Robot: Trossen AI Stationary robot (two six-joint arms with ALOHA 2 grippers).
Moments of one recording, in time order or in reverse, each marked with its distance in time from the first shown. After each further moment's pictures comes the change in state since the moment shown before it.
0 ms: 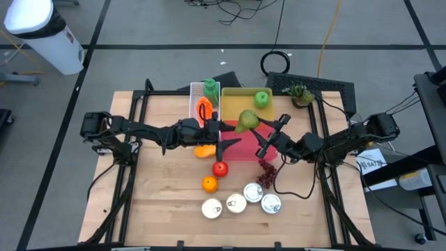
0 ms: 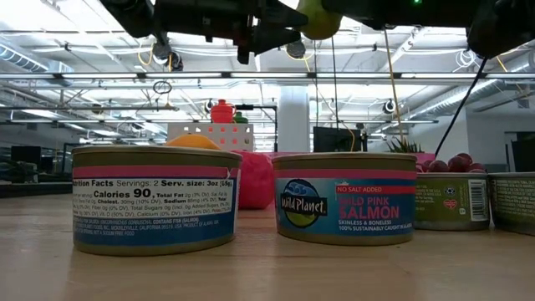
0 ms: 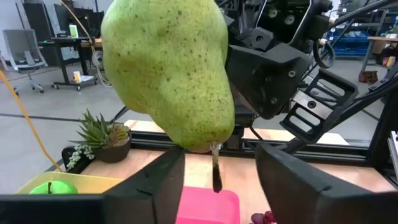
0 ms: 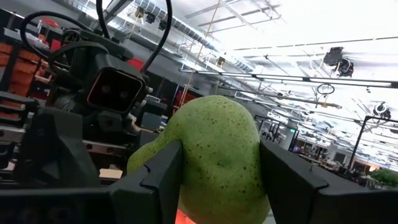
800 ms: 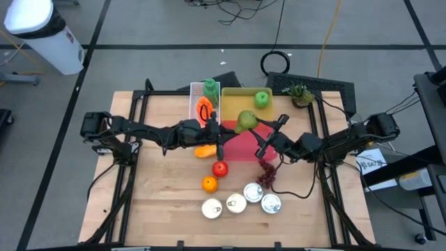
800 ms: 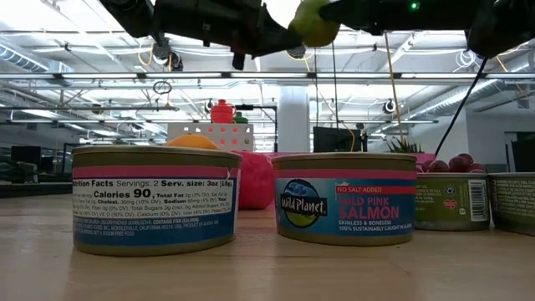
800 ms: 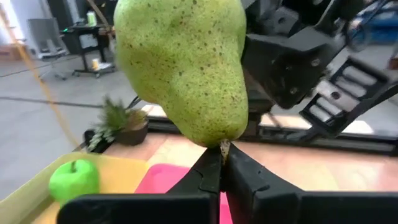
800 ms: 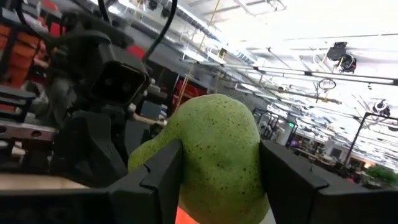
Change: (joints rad) left arm 0.000 -0.007 0.000 -0.061 -0.085 0.006; right arm 0.000 -0.001 0.002 -0.073 0.011 0.004
